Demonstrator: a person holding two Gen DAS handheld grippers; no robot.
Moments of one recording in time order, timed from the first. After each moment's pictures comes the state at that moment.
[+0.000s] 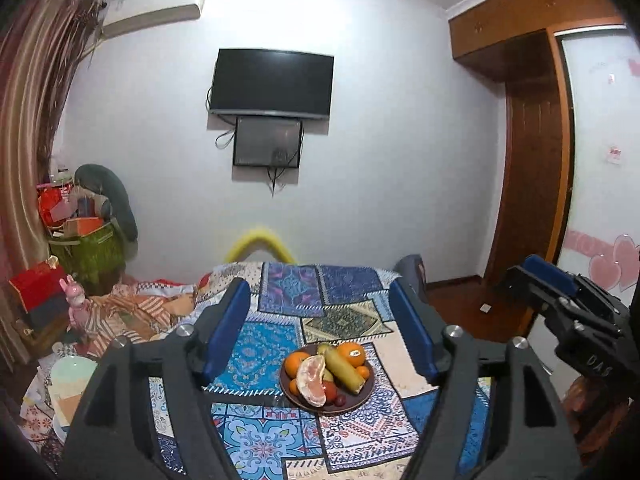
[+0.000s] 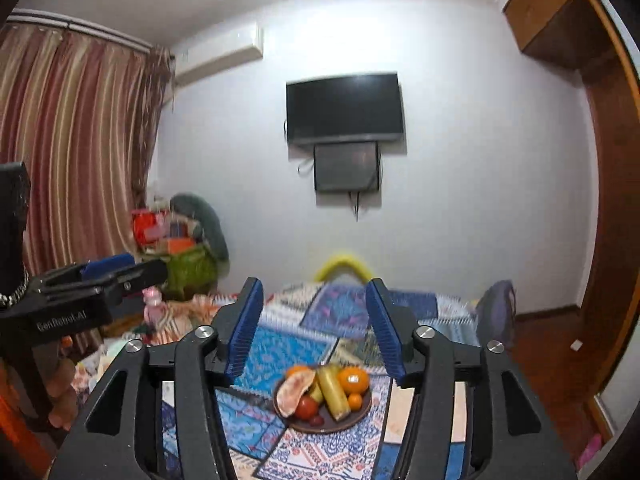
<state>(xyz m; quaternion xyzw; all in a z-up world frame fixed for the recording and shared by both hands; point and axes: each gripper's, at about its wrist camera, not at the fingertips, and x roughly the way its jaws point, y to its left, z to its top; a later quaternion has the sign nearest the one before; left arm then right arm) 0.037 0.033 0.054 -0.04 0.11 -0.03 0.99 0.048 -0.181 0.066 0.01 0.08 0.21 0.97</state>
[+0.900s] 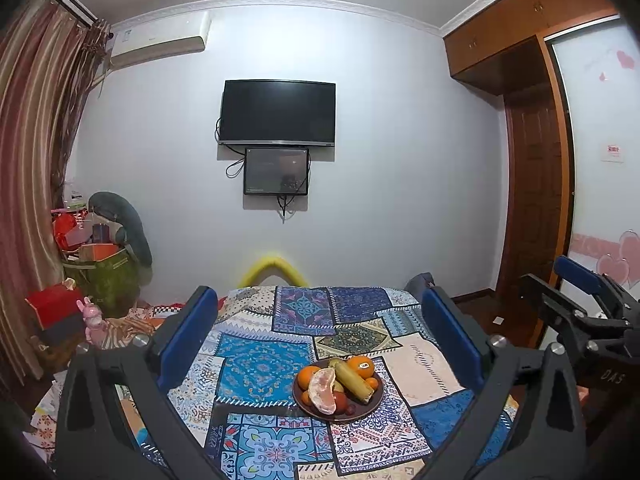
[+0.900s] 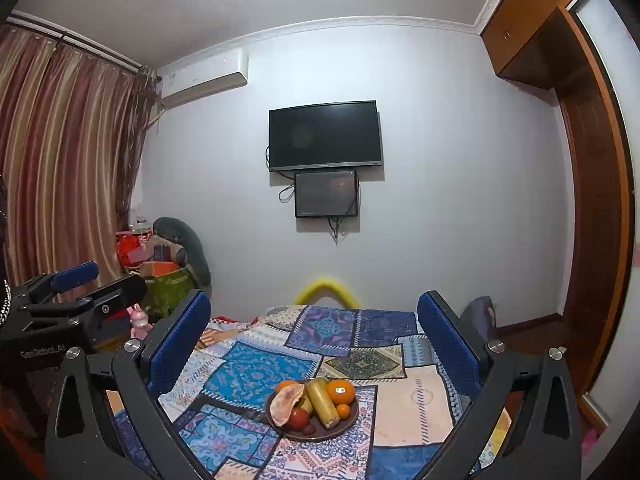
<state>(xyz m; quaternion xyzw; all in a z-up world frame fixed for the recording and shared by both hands) -0.002 0.024 0.053 -0.01 0.06 -0.01 1.00 0.011 -0.179 0.074 0.01 0.04 0.17 0.98</state>
